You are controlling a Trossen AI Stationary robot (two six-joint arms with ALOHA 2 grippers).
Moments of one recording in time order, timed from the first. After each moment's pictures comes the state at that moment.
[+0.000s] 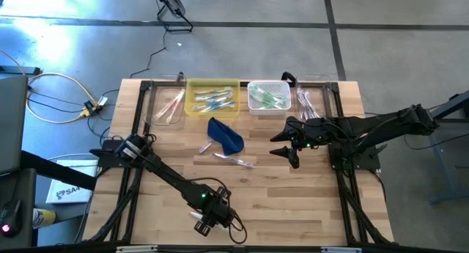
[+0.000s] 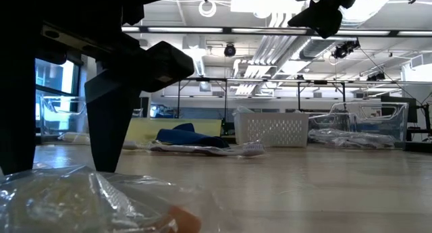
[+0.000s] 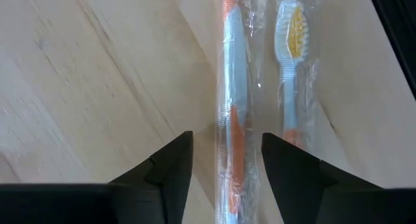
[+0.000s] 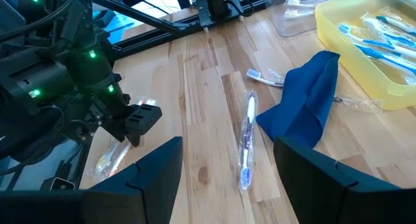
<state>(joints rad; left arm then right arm) -0.56 2.05 1.49 -0.64 0.03 -0.06 0.12 1.01 0.78 -0.24 0.05 0.39</state>
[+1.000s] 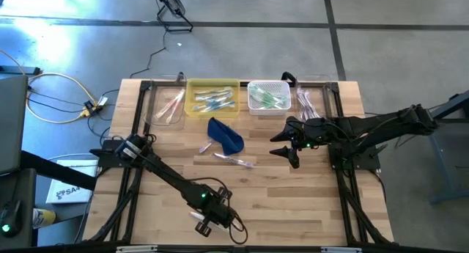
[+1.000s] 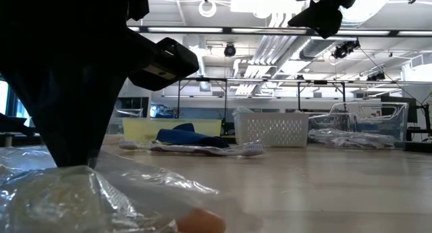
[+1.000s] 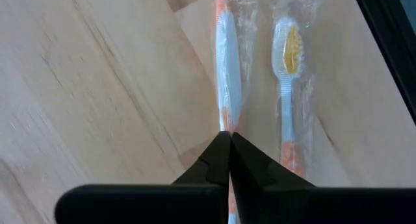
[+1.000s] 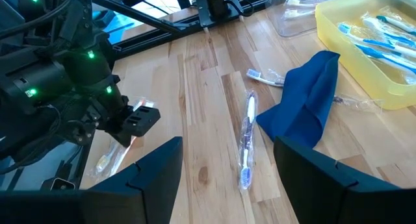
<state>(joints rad) -0.56 2.05 1.49 -0.62 0.03 -0.06 0.12 1.01 0.78 -0.24 0.05 0.40</state>
